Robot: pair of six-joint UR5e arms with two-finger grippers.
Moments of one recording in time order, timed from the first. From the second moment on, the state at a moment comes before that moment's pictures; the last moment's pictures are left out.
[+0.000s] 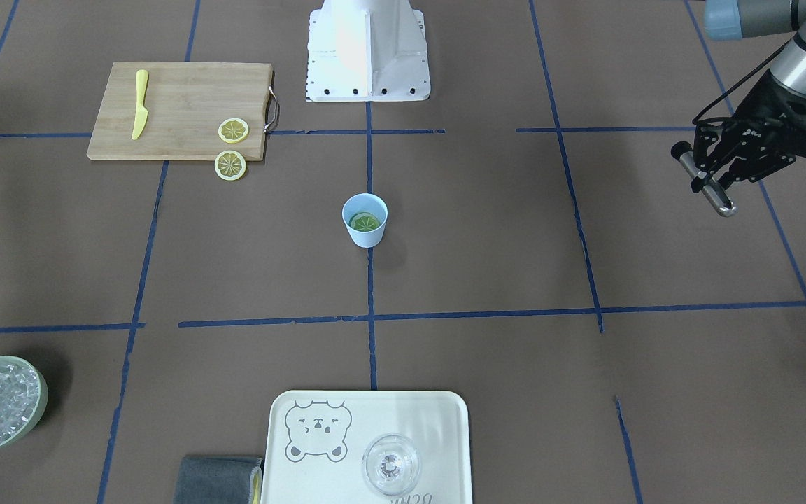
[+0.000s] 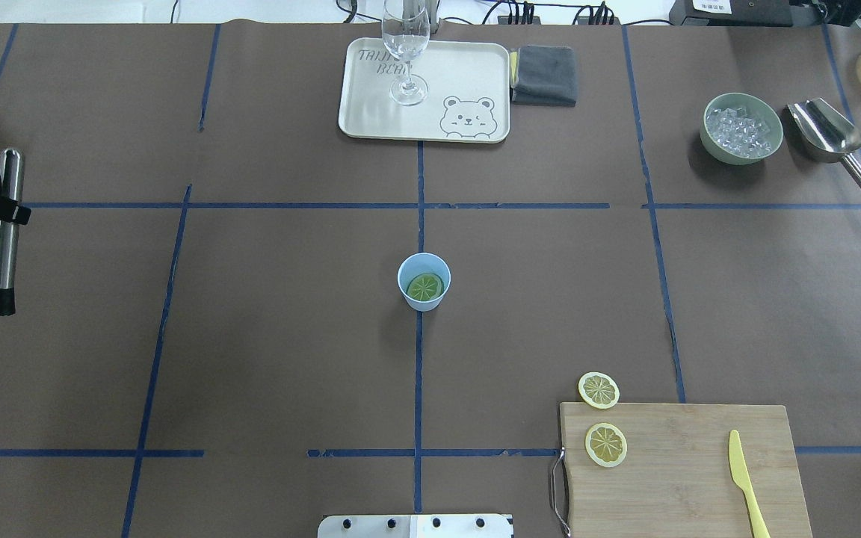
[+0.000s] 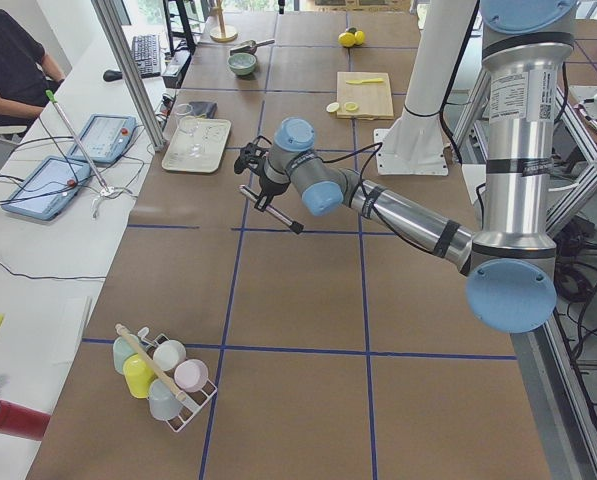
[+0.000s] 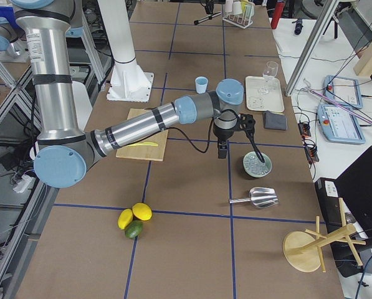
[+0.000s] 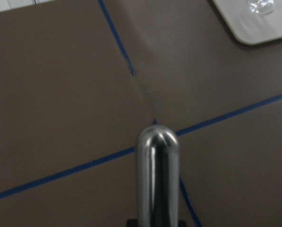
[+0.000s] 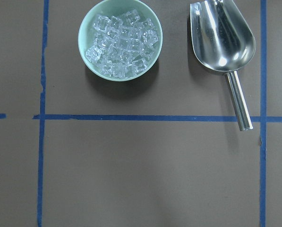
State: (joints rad) left arm -1.08 -1.54 -2.01 -1.85 -2.18 -0.58; right arm 1.38 -1.48 1.90 -1.73 2.37 0.32
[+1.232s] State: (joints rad) left arm -0.96 -1.77 -1.77 -1.47 -2.28 -0.58; right arm 1.50 -1.60 1.82 -1.73 2.37 -0.01
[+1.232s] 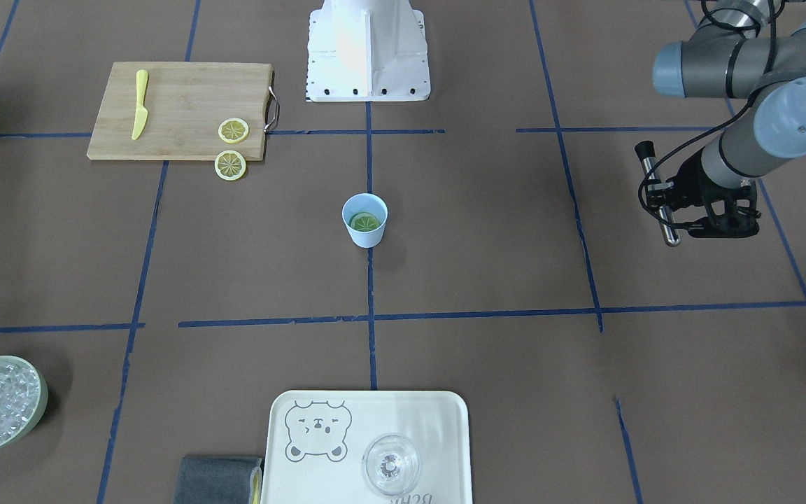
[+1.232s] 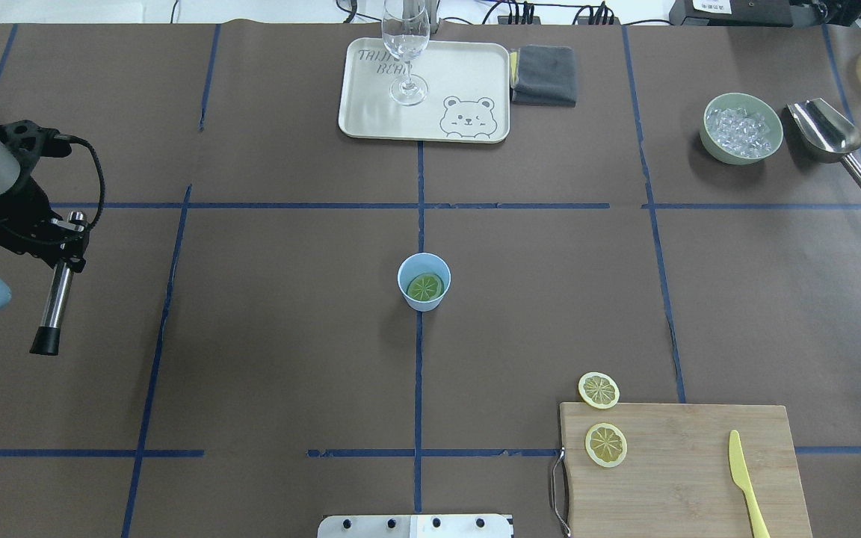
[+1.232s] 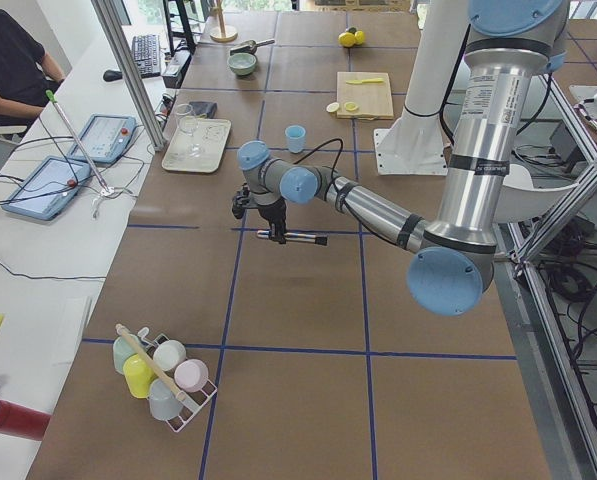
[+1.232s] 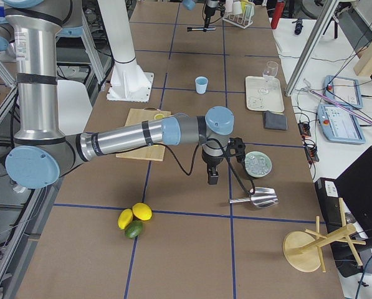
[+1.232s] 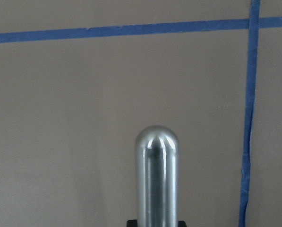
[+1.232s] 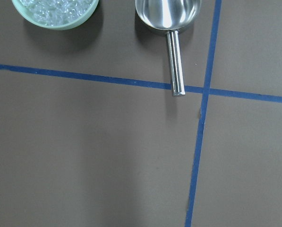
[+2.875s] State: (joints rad) left arm -0.87 -1.89 -1.57 -1.54 -2.28 -0.70; right arm 1.50 -1.59 1.79 -1.73 2.37 -0.01
